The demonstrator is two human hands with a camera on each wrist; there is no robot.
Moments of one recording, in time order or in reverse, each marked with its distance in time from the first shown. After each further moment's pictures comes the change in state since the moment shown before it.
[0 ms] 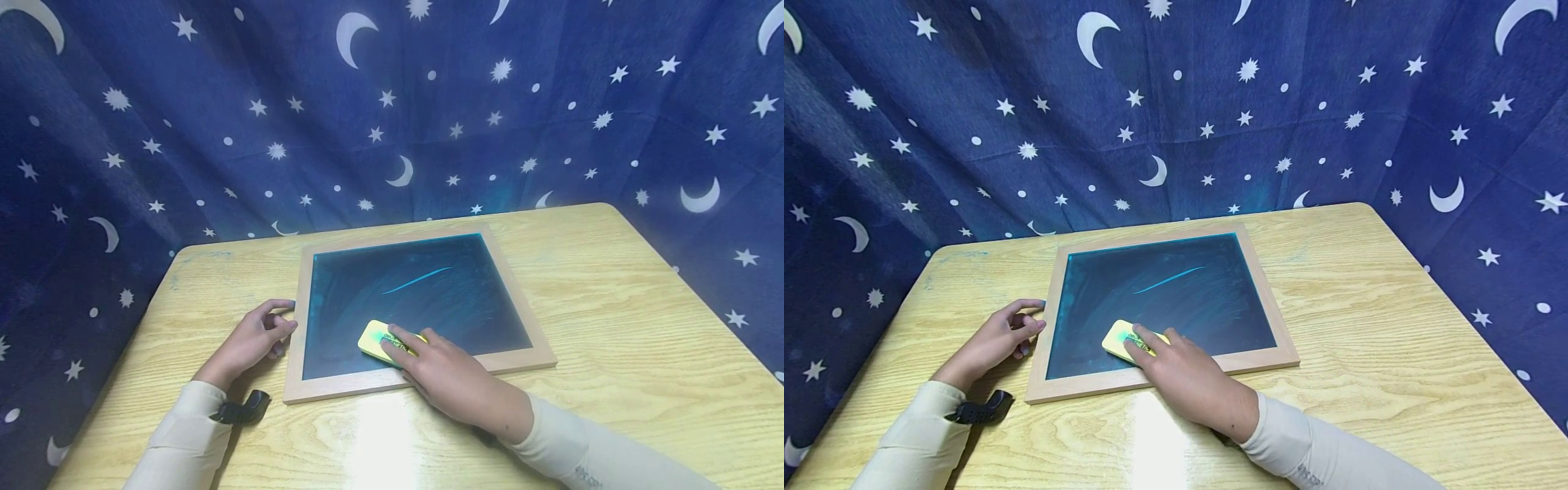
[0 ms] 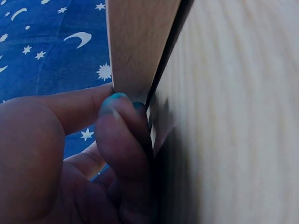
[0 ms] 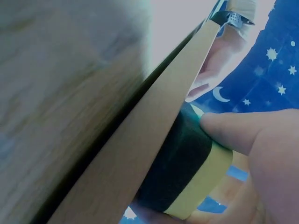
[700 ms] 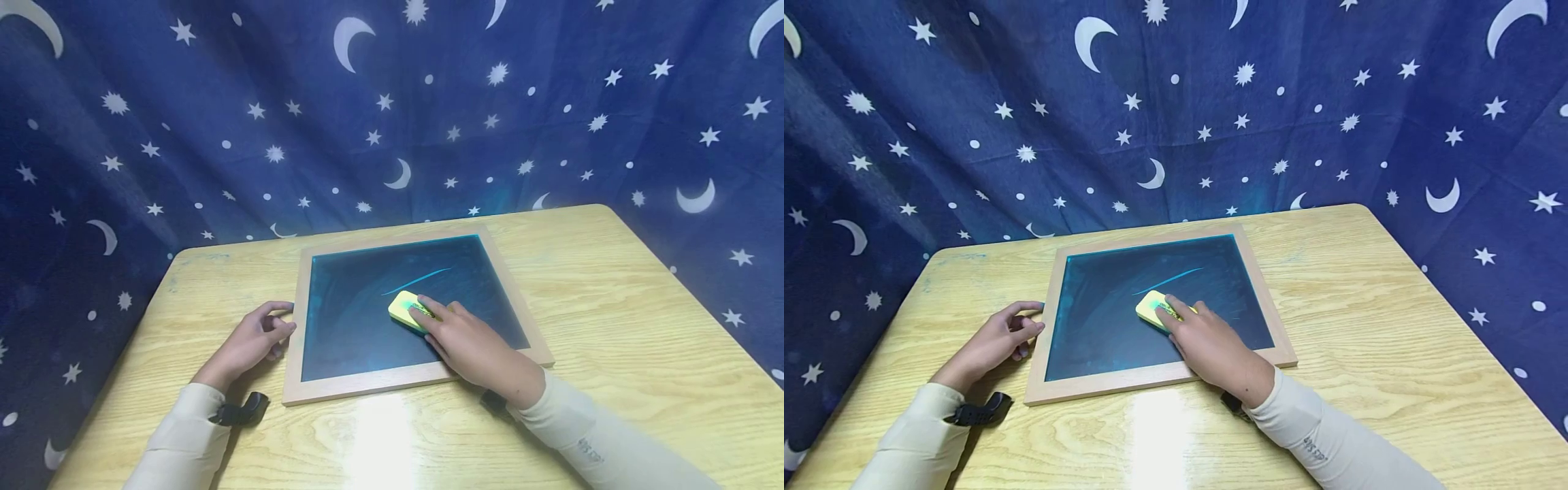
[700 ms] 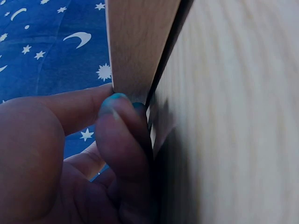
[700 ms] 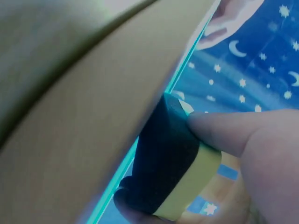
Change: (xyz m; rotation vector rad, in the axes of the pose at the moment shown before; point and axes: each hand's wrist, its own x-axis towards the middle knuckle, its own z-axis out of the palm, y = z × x) left_hand 0.001 -0.001 0.000 0.005 -0.003 0.010; right_hand 0.004 0.044 -0.009 0.013 0.059 0.110
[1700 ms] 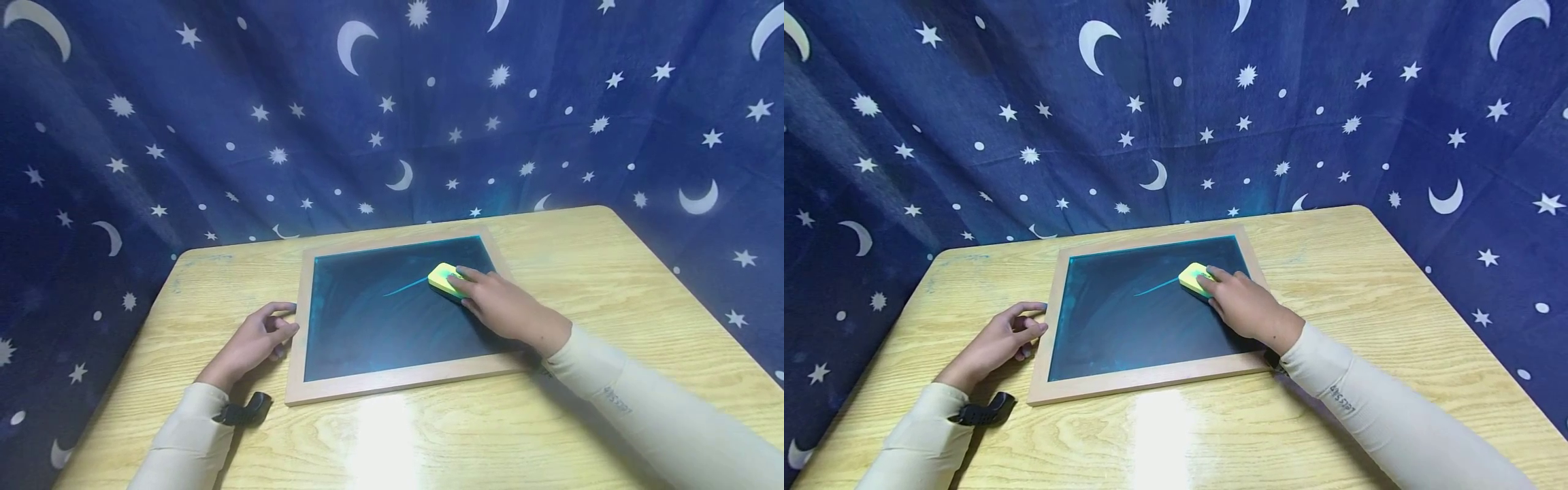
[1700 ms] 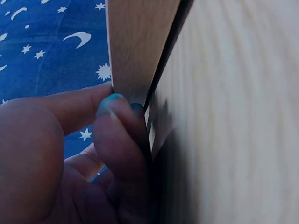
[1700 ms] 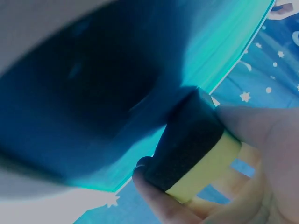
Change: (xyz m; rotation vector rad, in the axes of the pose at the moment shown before) left_hand 0.001 -0.003 0.001 -0.021 0.003 -0.001; right_hand 0.013 0.068 -0.028 -0.030 -0.014 0.004
